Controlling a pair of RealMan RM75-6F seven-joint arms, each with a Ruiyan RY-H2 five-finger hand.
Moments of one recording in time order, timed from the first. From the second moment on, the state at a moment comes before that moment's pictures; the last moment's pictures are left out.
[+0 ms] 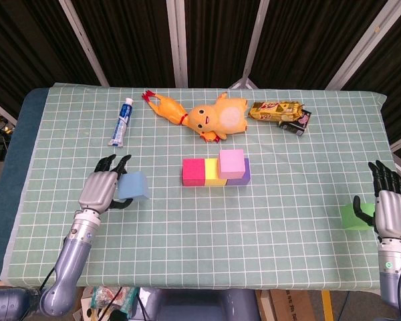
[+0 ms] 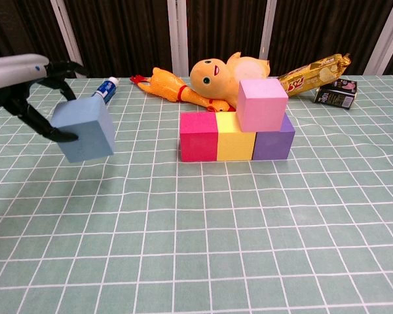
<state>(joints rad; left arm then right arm) -0.63 -1.42 -0.28 -1.95 0.80 1.26 0.66 0.20 -1.21 0.22 -1.55 -1.23 1.39 0.04</state>
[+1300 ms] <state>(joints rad) -1.19 -1.65 -0.46 -1.57 0.31 1.14 0.90 0.20 -1.23 0.23 -1.52 -1.24 1.38 0.03</state>
